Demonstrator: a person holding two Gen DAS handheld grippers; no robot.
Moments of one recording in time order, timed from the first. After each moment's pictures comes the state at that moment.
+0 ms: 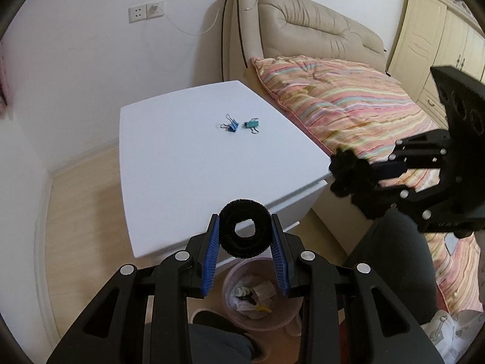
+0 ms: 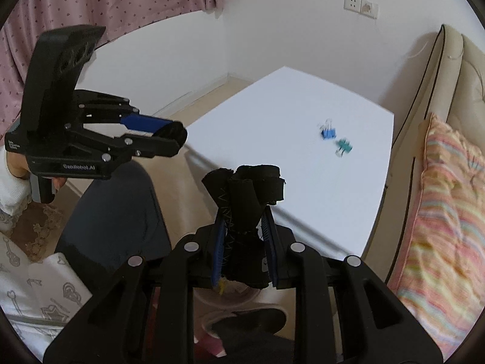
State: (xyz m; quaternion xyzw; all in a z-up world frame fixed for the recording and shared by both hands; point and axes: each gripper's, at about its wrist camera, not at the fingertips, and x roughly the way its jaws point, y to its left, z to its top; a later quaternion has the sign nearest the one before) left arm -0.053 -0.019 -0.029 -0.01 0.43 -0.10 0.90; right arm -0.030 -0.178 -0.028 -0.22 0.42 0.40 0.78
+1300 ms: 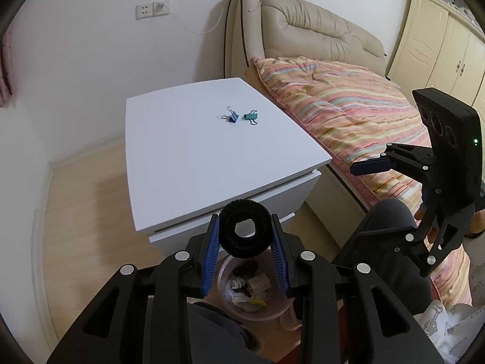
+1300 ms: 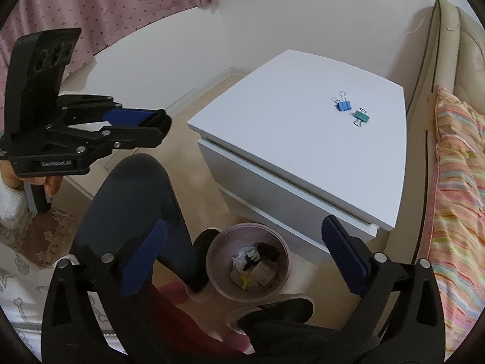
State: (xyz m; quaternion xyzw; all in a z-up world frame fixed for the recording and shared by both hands) left arm -0.079 -0.015 -0.028 -0.02 0.42 -0.10 0.90; right arm -0.049 -0.180 -0.053 -0.18 0.45 0.40 0.78
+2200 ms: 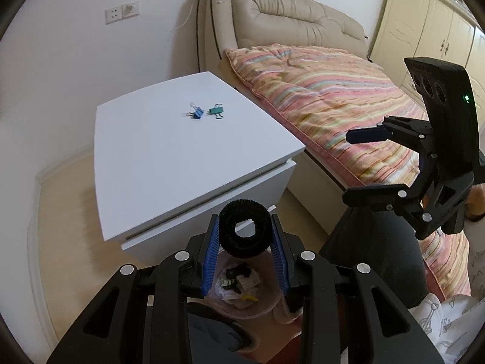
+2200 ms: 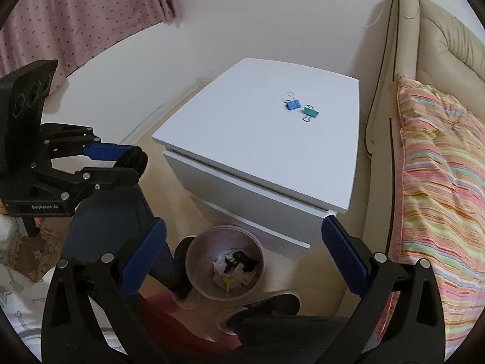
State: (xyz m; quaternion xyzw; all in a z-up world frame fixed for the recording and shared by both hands) left arm -0.071 -0.057 -0.033 0.01 0.44 -0.14 0.89; right arm -0.040 -0.222 -0.034 -0.16 0.44 0.33 0.82
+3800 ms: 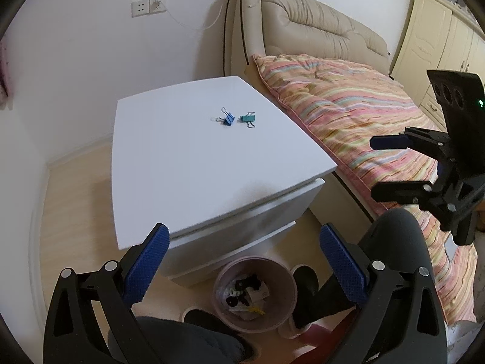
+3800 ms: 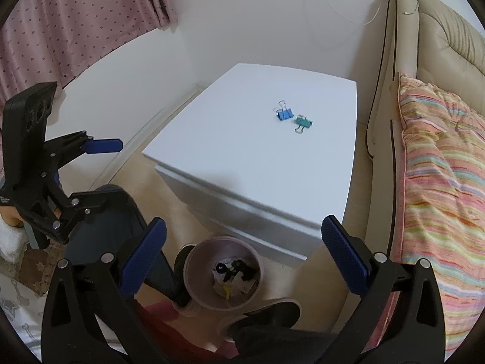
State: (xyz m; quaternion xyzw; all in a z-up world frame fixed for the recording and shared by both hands) left arm -0.046 -0.031 -0.040 -0.02 0.42 -0.09 0.90; right arm -0.003 -0.218 -0.029 -0.14 0.44 0.34 0.82
